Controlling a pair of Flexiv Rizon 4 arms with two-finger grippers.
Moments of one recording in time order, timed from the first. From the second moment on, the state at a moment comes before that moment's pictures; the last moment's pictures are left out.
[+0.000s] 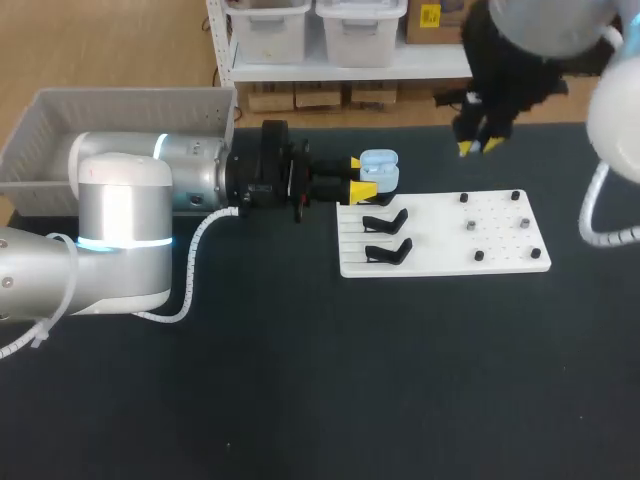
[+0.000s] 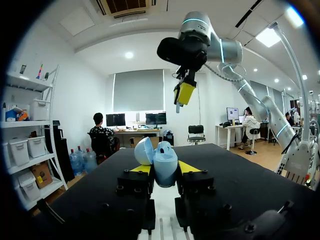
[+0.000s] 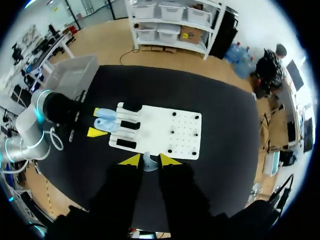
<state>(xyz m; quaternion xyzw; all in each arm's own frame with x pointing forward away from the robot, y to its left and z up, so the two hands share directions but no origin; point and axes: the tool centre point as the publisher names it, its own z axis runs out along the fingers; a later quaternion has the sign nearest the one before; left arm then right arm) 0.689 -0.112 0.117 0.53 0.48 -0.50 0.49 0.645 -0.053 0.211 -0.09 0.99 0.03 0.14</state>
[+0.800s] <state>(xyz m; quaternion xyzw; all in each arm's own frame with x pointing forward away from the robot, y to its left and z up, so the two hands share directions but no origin) 0.689 -0.112 0.117 0.53 0.48 -0.50 0.49 0.643 -0.019 0.221 -0.15 0.98 0.02 0.12</state>
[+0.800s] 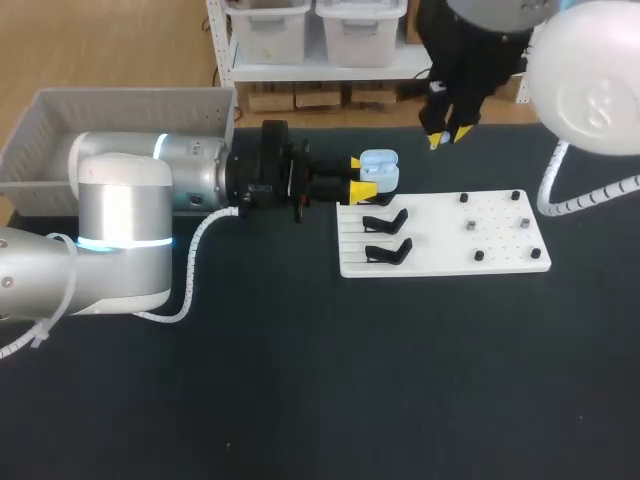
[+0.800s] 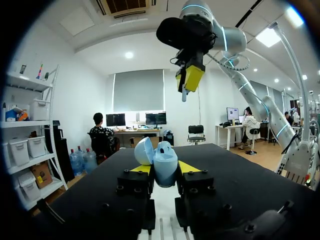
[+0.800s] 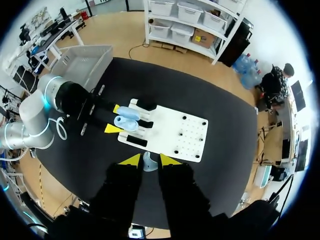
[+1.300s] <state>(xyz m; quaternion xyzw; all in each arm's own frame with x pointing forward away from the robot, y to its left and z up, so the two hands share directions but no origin) 0.689 -0.112 0.117 0.53 0.48 -0.50 0.49 0.652 0.011 0.205 -0.19 0.97 0.00 0.12</state>
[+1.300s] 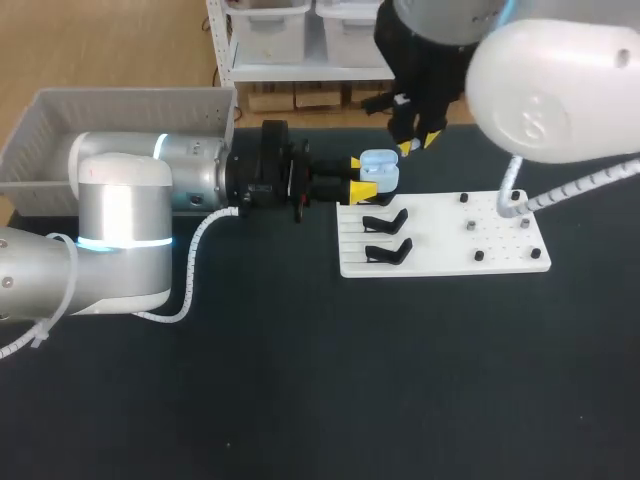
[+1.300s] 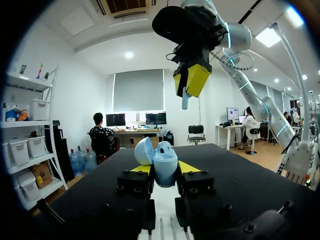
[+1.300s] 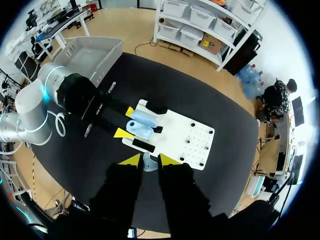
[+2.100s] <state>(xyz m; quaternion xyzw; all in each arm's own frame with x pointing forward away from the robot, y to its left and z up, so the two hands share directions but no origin) 0.689 -0.112 0.117 0.53 0.48 -0.50 0.49 0.664 0.042 0.183 -0.22 0.97 0.00 0.07</state>
